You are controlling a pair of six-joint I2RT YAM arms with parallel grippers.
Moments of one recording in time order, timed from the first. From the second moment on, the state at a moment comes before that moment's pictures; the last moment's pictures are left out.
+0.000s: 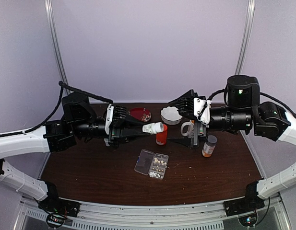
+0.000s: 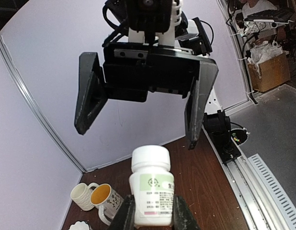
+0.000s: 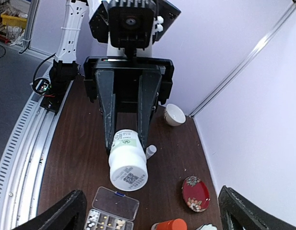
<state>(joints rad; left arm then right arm) -1.02 1.20 0.97 0.21 0.56 0.47 1.13 1.13 1.30 -0.45 -0.13 -0.57</state>
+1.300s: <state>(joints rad) -1.02 1.24 0.98 0.24 0.63 0.38 1.16 1.18 1.30 -0.44 -0.19 -0.90</state>
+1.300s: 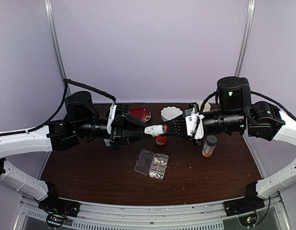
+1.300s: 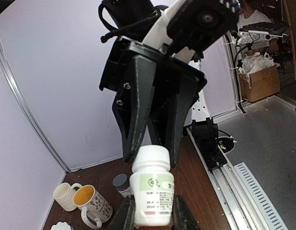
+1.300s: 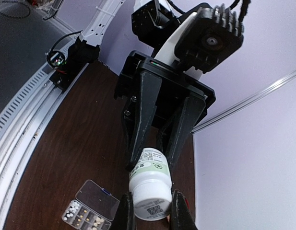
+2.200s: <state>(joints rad) -1.02 1.21 0.95 0.27 0.53 0.34 1.15 1.21 1.36 -0.63 -0.13 -0.23</state>
